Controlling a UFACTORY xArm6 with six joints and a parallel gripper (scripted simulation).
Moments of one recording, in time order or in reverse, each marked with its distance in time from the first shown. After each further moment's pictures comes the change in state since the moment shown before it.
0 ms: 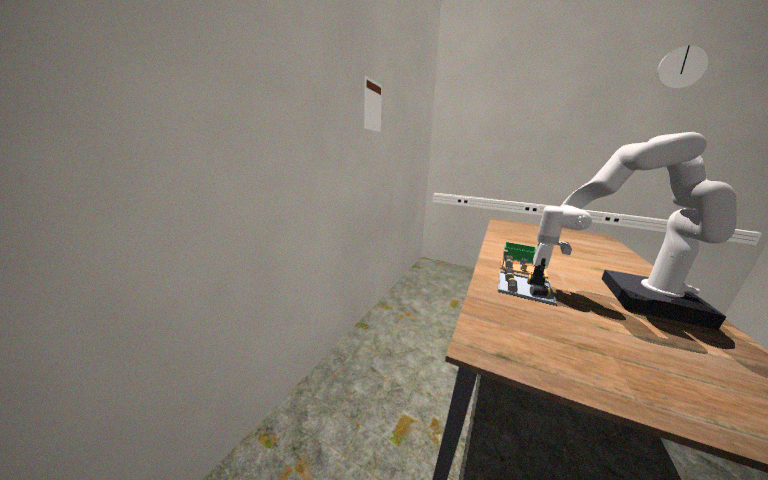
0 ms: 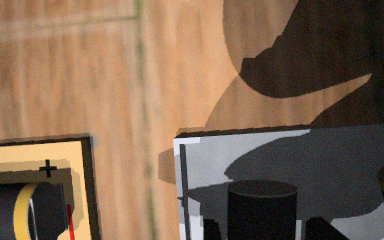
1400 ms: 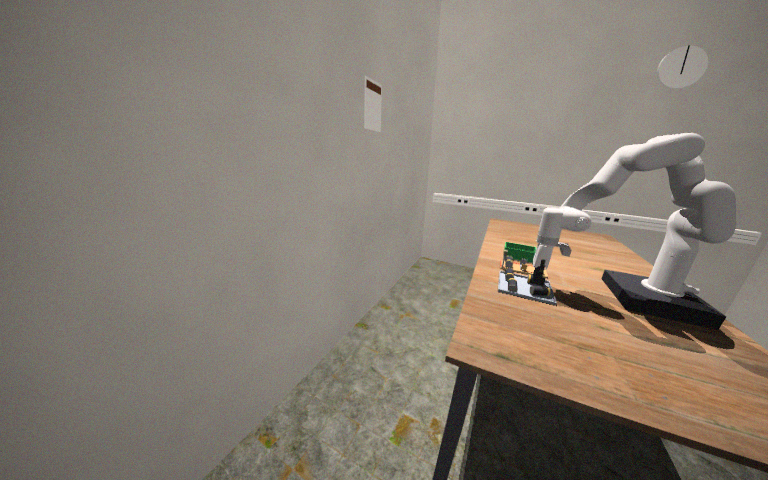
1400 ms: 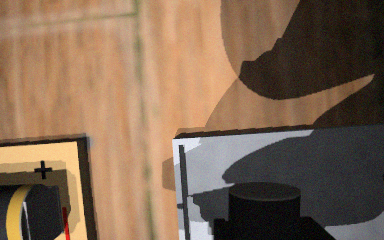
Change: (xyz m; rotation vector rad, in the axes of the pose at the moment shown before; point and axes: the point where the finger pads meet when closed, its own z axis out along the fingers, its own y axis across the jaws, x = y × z) arm 0.000 0.000 0.005 0.000 0.000 0.000
